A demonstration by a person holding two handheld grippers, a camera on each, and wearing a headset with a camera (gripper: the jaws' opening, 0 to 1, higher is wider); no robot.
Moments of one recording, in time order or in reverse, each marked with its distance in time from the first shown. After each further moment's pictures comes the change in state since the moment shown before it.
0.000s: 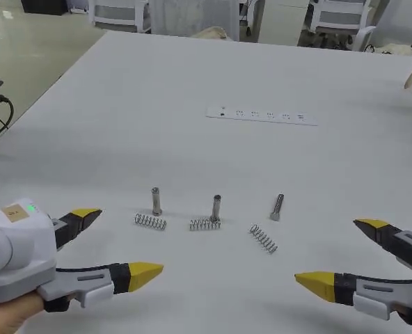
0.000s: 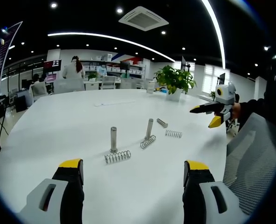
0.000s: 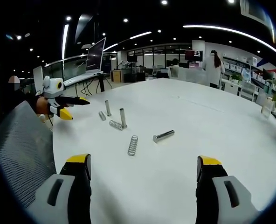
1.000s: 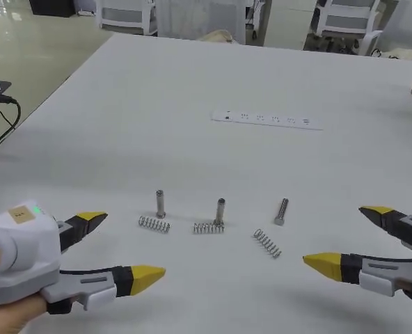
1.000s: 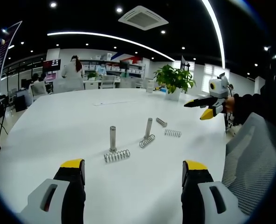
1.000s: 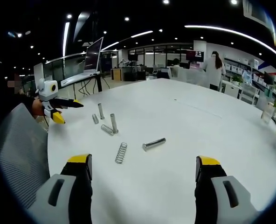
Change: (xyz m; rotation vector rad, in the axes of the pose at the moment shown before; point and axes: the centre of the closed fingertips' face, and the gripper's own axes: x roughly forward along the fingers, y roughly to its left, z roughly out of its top) left arm 0.000 -0.001 -0.001 -0.002 0.007 -0.005; right arm 0.013 -0.026 0.020 -0.030 0.015 0.000
